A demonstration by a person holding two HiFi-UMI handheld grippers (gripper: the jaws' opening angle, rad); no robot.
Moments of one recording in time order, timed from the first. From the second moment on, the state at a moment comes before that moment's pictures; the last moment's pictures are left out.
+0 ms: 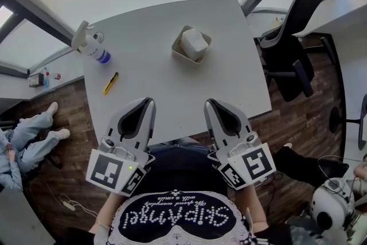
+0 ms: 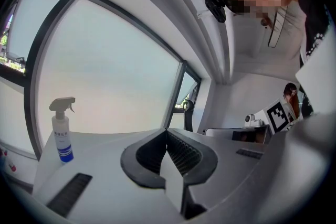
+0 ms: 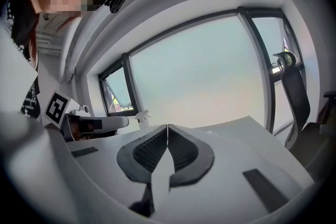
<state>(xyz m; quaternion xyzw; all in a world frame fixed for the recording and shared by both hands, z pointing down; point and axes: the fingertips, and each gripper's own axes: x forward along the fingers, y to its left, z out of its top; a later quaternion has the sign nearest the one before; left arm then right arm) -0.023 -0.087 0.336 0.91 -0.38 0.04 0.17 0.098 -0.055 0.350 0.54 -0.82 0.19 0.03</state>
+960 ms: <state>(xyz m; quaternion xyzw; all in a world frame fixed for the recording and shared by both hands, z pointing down) -0.015 -0.087 0.336 0.91 -0.37 0.04 0.18 0.105 -0.058 0.348 0.54 -0.82 0.18 0.04</state>
